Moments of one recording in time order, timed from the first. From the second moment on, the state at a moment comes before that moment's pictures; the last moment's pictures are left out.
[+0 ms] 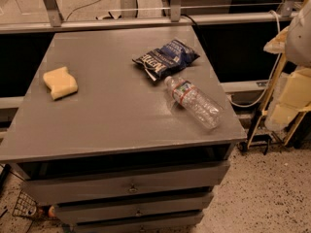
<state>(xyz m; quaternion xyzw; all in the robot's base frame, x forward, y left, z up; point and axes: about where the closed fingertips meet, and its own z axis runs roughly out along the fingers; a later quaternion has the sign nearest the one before) 0.438 -0.216 0.977 -0.60 0.78 -0.04 0.16</state>
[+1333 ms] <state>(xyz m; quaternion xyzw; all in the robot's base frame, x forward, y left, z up) 0.507 -0.103 0.969 -0.59 0.80 0.02 0.12</state>
